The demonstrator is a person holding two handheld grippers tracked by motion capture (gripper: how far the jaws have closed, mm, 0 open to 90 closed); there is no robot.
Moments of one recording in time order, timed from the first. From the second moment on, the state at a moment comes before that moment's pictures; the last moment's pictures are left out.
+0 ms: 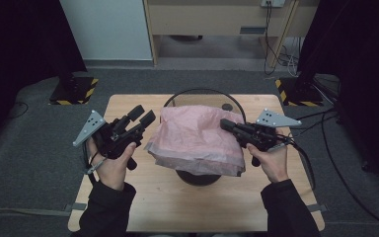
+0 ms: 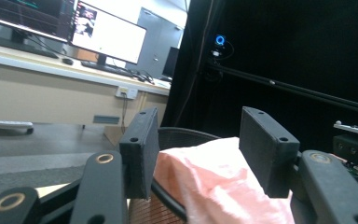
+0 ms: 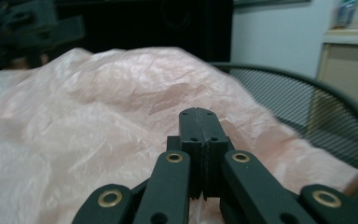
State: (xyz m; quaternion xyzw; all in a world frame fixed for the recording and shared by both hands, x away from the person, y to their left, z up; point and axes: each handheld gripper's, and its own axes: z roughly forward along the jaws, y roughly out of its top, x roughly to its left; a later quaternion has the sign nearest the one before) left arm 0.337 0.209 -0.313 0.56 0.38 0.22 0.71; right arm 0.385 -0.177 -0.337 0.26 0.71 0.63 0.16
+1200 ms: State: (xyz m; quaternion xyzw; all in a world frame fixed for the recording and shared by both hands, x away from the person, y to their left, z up) left arm 0.292 0.179 -0.335 0.64 0.39 0.16 0.64; right arm 0.388 -0.177 -0.337 0.28 0.69 0.64 0.20
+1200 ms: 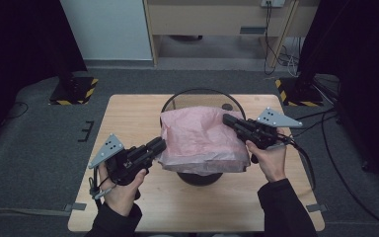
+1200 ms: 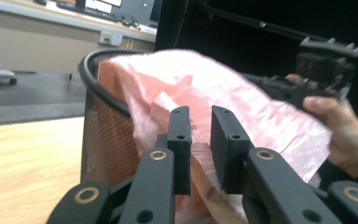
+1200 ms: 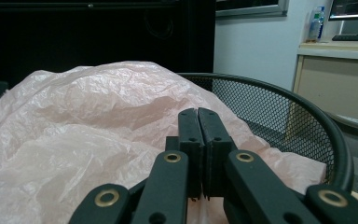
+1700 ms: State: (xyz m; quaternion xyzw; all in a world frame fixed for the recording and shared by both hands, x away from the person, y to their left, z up) left arm 0.284 0.167 -0.342 0.68 0.39 0.17 0.60; right arm 0.388 -0.177 -0.337 0.28 0.69 0.64 0.20
